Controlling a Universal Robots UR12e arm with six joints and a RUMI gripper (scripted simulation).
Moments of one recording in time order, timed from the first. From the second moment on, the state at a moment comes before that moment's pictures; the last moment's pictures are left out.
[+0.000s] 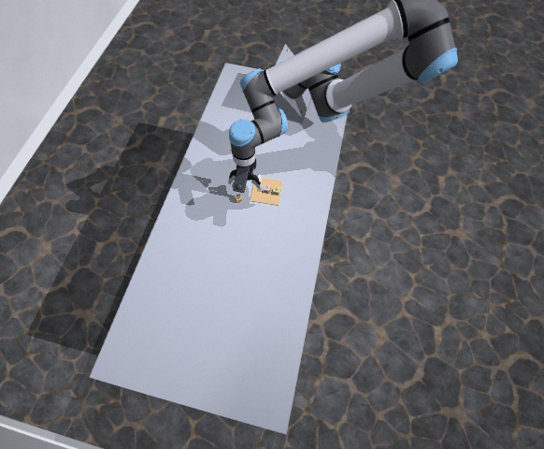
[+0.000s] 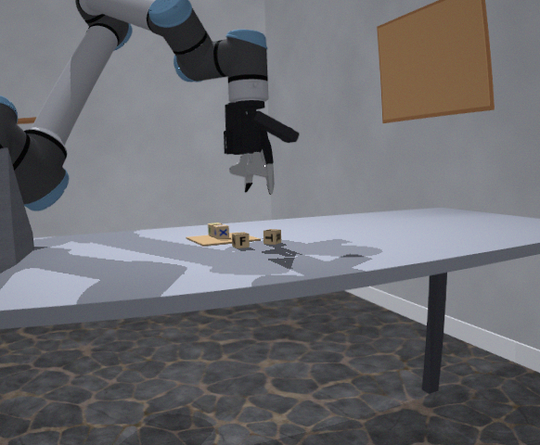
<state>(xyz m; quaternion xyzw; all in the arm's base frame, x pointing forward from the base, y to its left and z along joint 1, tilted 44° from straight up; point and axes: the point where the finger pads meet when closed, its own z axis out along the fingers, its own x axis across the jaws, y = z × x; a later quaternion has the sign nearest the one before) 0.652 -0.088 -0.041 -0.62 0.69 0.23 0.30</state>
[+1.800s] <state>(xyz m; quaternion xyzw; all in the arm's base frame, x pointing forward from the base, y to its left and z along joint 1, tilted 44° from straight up) 0.665 -0.113 -0.069 -0.81 0.44 0.12 0.36</state>
